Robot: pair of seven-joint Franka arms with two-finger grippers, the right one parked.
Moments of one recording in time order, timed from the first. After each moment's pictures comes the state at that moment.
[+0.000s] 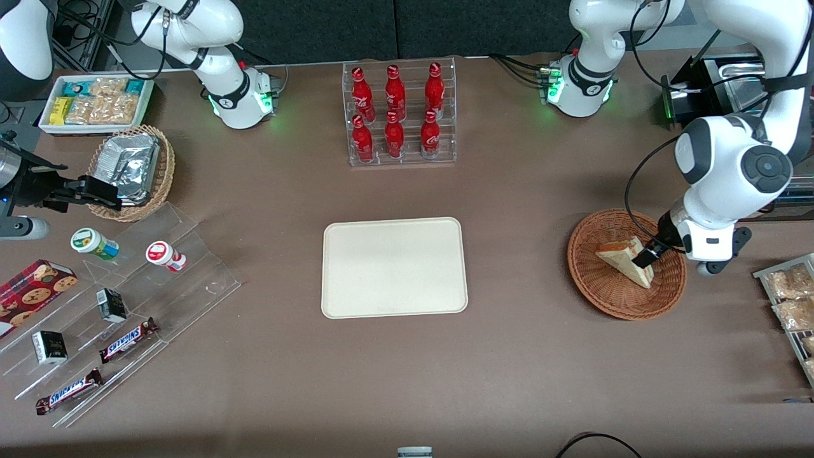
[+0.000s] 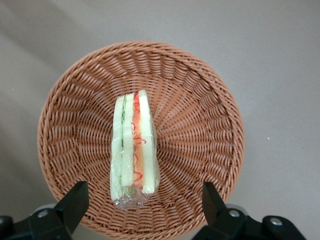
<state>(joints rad) 0.03 0.12 -0.03 -2.18 0.03 2.32 -0.76</state>
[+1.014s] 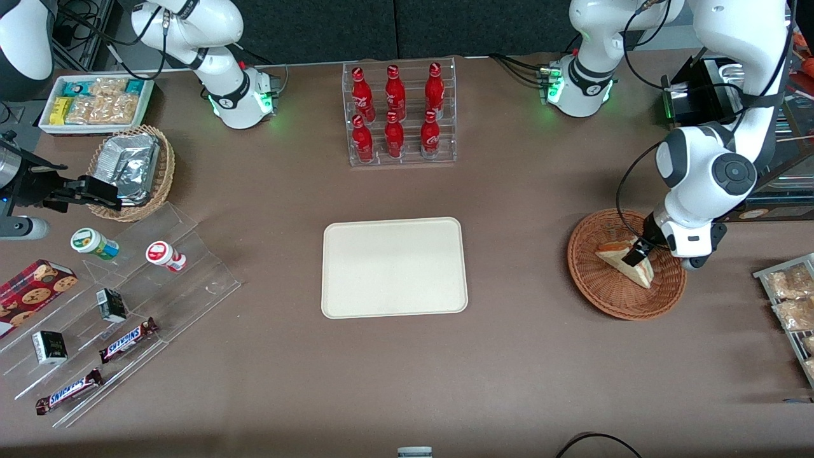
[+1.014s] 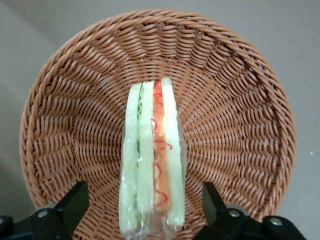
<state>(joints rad) 0.06 0.18 -0.02 -2.31 0.03 2.53 -0.81</state>
